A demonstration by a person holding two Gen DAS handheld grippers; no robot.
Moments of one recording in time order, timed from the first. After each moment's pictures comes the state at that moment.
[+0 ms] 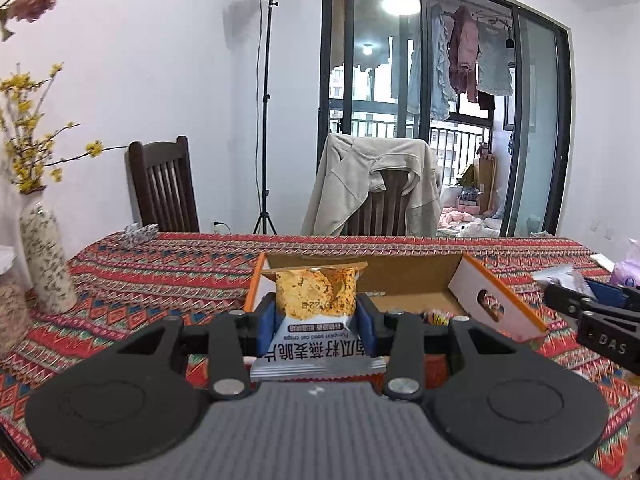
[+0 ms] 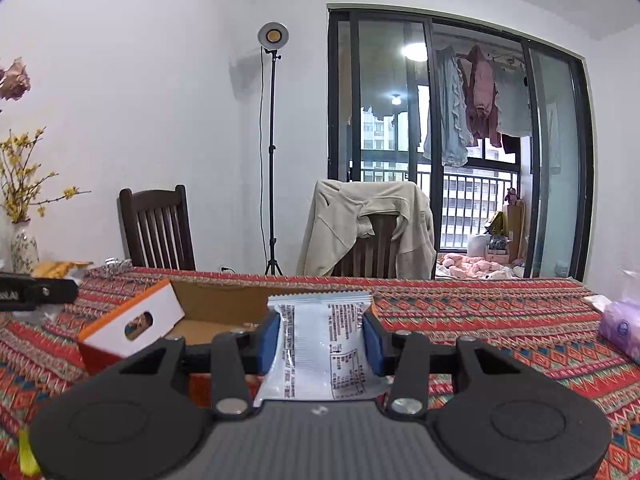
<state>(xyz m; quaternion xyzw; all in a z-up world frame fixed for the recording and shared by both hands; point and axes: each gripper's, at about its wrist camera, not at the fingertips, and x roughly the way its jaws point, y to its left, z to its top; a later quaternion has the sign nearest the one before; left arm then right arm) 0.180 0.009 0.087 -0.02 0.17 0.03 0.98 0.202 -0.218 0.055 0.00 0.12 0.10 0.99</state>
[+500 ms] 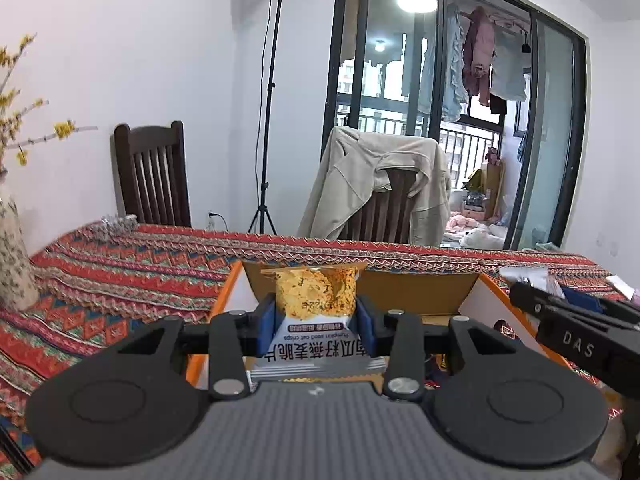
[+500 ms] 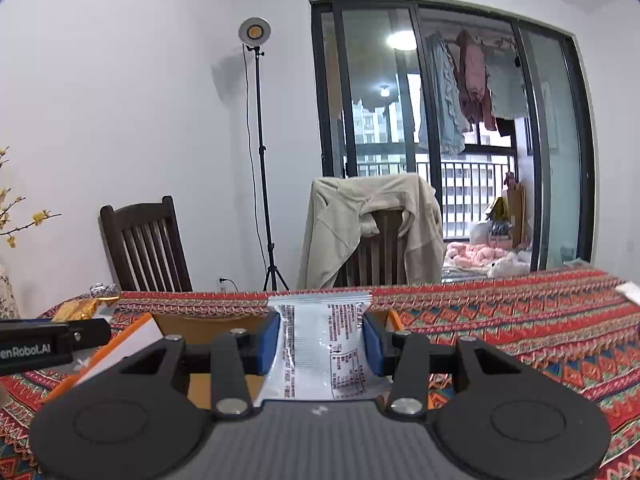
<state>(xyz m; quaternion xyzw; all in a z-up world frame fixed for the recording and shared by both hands) 0.258 0.005 0.065 -0.05 0.18 0.03 0.98 0.289 -0.193 0.049 0.04 0.13 0.10 0.99</state>
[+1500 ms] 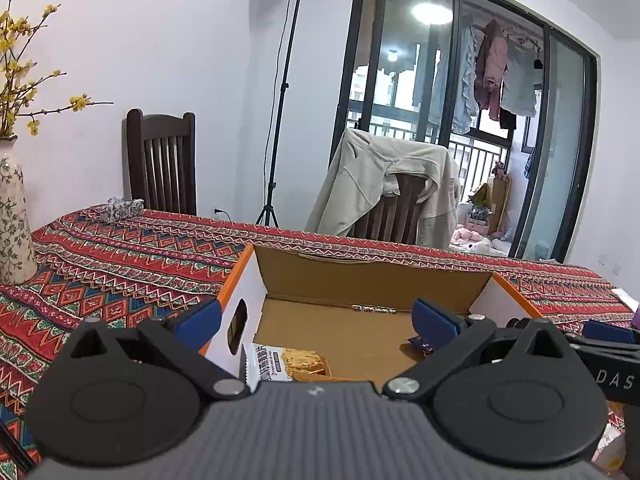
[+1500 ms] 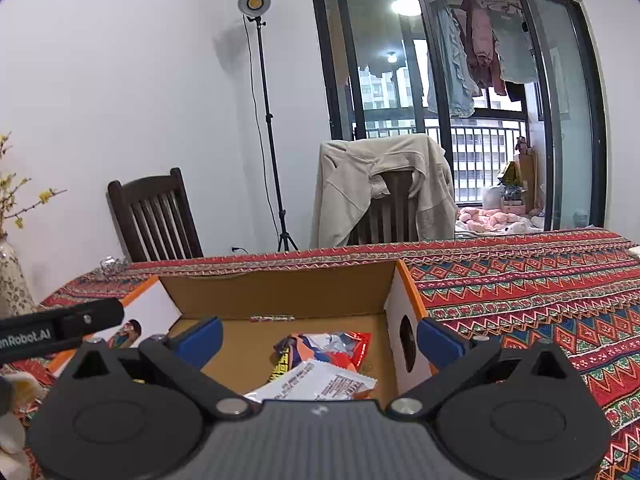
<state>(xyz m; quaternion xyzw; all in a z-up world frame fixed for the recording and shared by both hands) 0.252 0.019 0.044 -0.07 0.17 0.05 0.98 0.287 -0.200 0.027 0.05 0.18 0.11 0.98</state>
